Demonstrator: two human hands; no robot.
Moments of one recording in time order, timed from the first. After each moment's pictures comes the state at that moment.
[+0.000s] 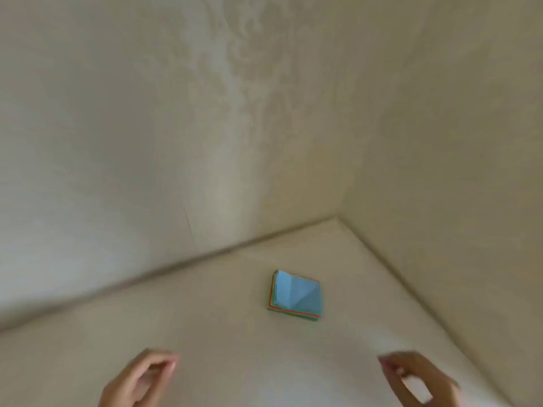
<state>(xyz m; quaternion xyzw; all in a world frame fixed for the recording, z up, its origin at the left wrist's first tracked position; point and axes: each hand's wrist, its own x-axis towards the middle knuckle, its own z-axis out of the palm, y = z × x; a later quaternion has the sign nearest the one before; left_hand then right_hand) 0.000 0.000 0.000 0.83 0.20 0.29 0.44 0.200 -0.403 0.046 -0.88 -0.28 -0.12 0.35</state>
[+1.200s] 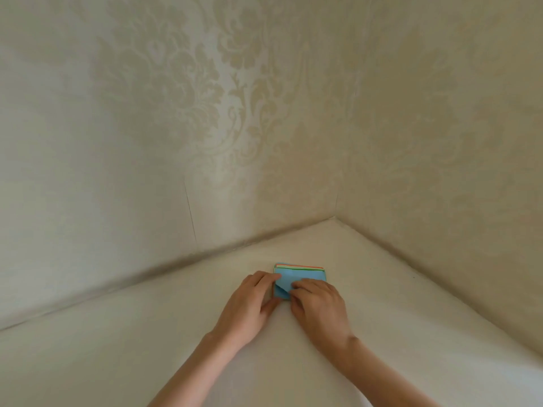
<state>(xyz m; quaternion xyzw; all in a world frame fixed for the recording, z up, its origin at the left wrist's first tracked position) 0.153 -0.071 -0.077 0.94 -0.03 0.24 0.25 0.221 -0.235 -0.081 -0.85 -0.37 -0.29 0.22</state>
